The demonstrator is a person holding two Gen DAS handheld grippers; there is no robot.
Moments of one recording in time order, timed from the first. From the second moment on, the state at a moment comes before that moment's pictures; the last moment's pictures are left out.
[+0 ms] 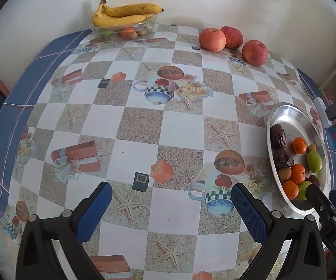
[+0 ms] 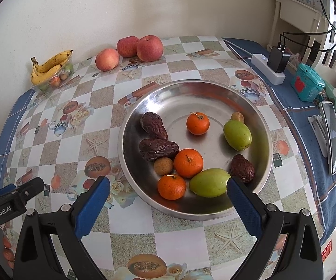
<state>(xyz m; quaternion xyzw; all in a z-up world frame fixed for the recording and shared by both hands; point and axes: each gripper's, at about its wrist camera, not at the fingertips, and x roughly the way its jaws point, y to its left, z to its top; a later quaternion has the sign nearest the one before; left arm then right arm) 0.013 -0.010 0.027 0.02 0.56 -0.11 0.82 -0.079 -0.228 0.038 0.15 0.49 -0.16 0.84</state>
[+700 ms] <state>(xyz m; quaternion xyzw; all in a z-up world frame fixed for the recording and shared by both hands) 0.011 -0.011 0.031 0.06 0.56 -0.05 0.83 -0.079 -0.225 0.038 0.14 0.49 -0.16 0.84</state>
